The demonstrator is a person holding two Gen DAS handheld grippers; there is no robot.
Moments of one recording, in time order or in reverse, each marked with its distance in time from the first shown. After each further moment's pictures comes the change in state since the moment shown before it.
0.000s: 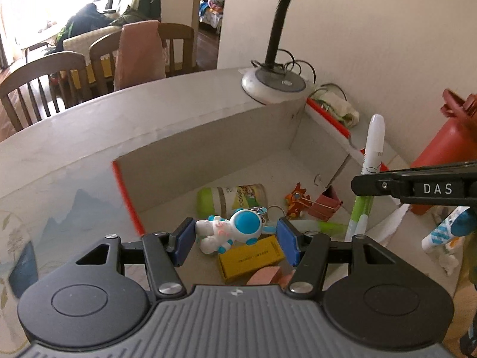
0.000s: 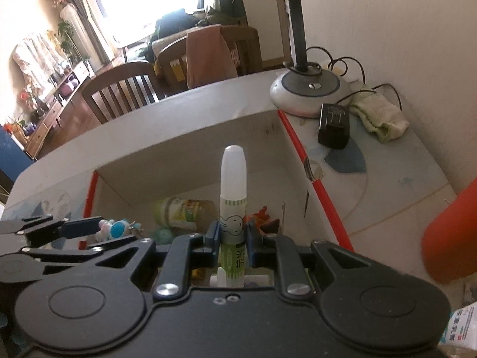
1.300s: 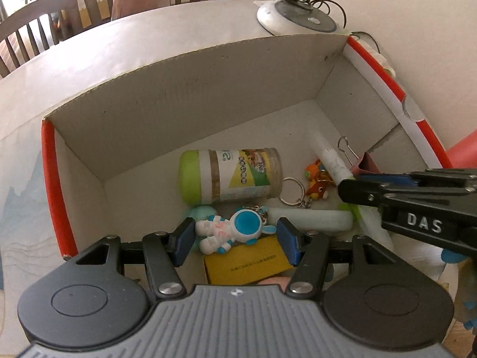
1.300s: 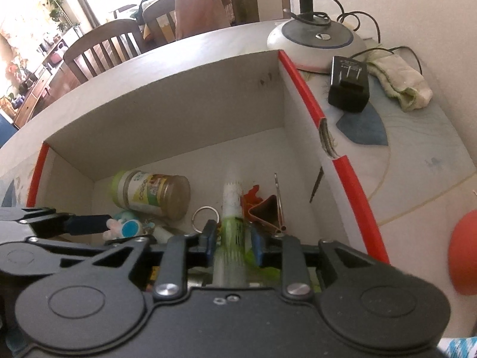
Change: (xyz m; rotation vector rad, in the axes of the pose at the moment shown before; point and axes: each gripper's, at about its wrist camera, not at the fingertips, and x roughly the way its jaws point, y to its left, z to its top) left arm 0.087 -0.001 0.011 -0.084 0.255 0.024; right arm 0.068 -0.013 0.001 0.001 0.141 -0.023
